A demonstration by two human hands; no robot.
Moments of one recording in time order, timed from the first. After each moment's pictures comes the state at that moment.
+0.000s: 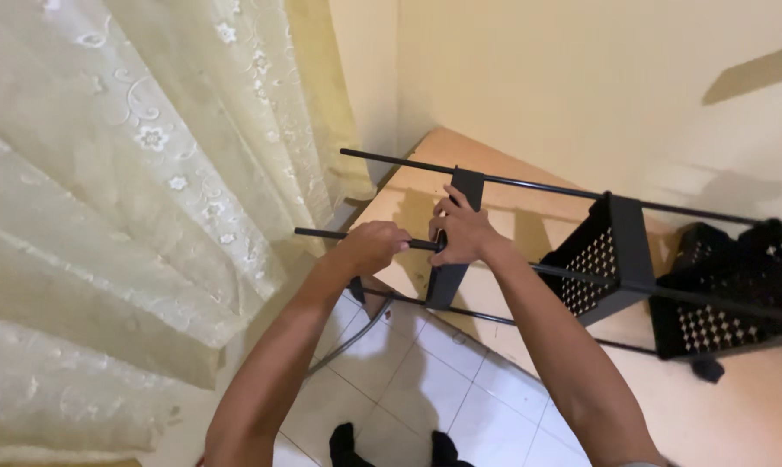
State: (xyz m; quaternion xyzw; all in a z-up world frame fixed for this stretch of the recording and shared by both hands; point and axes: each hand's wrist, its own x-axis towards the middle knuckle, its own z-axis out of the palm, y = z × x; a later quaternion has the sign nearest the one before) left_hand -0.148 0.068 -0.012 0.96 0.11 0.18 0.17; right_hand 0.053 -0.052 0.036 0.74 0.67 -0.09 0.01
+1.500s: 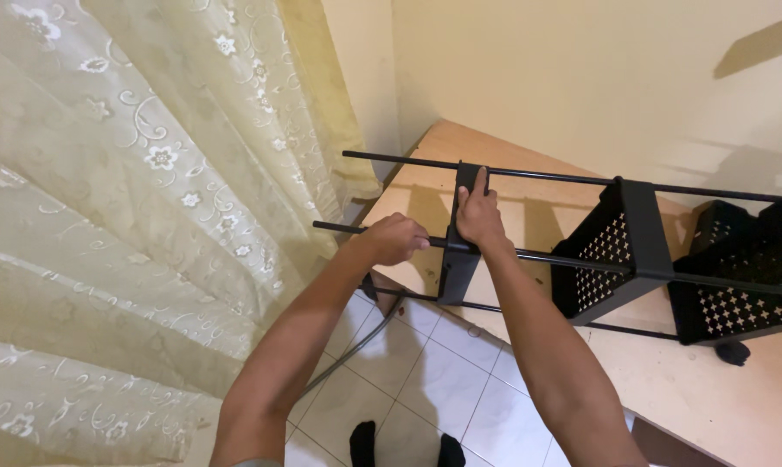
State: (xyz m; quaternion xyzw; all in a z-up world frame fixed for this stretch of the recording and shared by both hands) left_hand -0.127 0.086 -0.009 0.98 0.06 0.04 0.17; right_hand 0.084 -0.003 -0.068 0.86 0.38 -0.11 -0.34
